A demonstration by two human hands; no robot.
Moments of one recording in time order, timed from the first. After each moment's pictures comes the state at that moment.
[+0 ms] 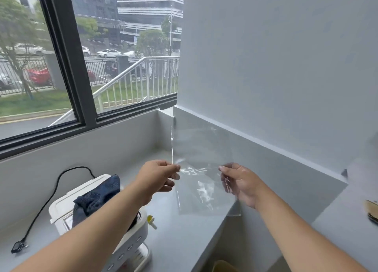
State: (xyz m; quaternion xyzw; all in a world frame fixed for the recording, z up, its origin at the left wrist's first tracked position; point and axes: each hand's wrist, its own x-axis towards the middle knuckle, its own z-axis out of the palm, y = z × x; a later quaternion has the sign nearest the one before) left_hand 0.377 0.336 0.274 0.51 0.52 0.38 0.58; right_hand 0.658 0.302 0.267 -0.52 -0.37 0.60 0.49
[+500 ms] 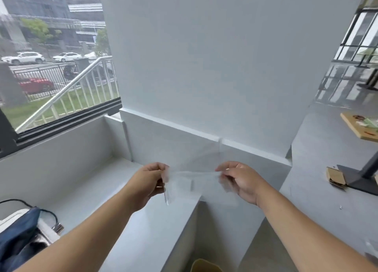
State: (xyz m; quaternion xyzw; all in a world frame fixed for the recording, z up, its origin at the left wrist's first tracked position) left_hand 0.546 0.367 0.258 0.52 0.46 0.31 0.65; right_hand 0.835 0.279 0.258 -0.57 -0.37 0.54 0.51
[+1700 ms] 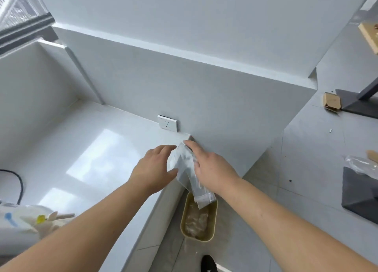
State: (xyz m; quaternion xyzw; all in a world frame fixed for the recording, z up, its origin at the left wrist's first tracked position) left_hand 0.617 0.361 0.080 0.85 0.47 0.01 0.22; right_hand 0.806 0.278 0.072 -0.72 -0.66 0.17 0.15
